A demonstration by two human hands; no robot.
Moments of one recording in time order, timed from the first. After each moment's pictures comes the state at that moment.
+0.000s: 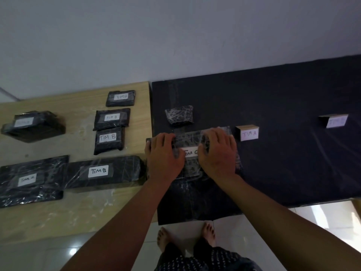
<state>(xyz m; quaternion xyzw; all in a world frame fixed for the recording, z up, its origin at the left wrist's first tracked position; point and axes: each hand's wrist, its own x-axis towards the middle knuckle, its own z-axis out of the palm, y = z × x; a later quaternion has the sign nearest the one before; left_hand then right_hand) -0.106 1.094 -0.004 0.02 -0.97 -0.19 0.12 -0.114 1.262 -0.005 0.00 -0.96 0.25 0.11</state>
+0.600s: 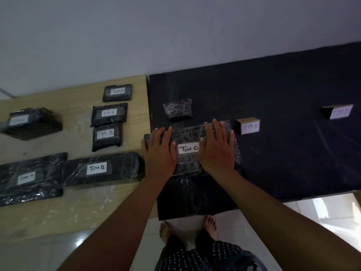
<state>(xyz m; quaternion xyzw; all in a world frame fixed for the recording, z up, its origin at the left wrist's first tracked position) -0.104 1.086 -0.019 0.01 -0.98 -0.16 0.11 -0.115 1.258 -0.016 -0.02 -0.98 0.21 0.01</state>
